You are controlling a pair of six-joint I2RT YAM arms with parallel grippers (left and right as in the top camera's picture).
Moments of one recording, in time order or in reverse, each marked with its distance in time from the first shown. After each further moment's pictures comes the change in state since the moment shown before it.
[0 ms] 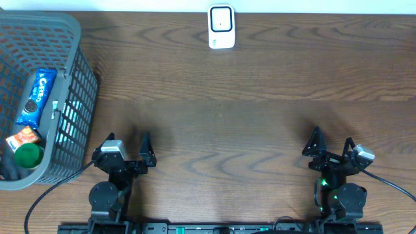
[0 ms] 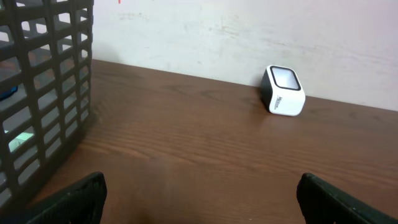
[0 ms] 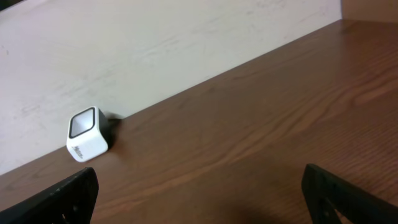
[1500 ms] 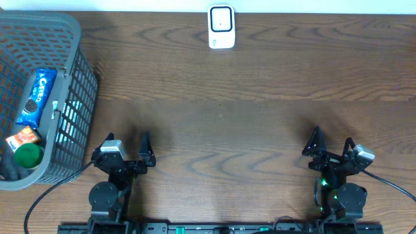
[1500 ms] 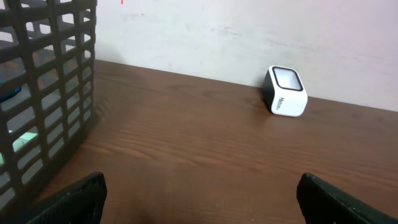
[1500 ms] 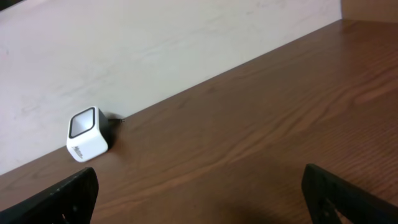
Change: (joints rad) left arm 0.000 0.000 0.000 0.000 -0.009 0.000; right arm 0.000 0.000 0.000 0.000 0.000 0.000
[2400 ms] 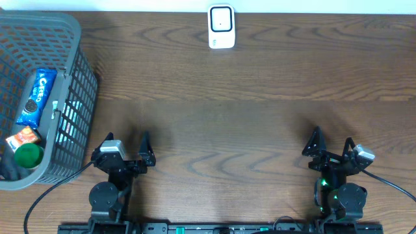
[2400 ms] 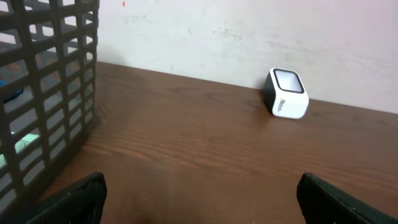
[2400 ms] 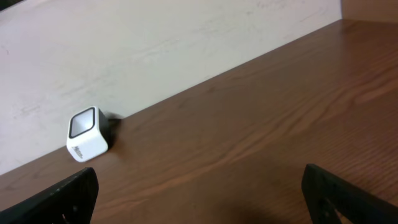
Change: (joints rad) left arm 0.000 0.001 -0.006 0.016 -0.006 0.000; right arm 0.000 0.000 0.000 0.000 0.000 0.000
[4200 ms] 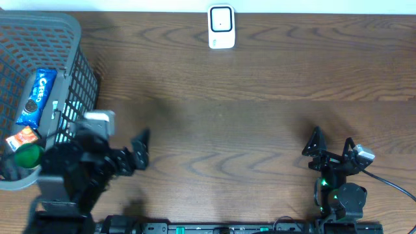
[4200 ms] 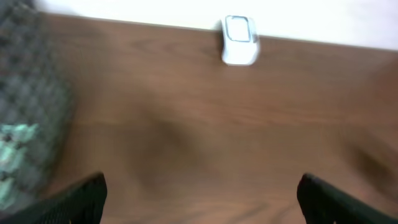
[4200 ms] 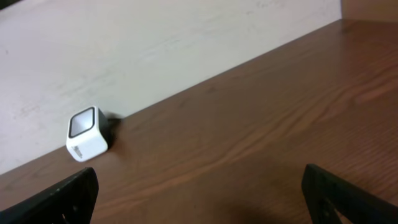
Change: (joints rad) left arm 0.000 0.642 1.055 -0.858 0.158 0.054; right arm 0.000 0.002 0.000 0.000 0.000 0.000
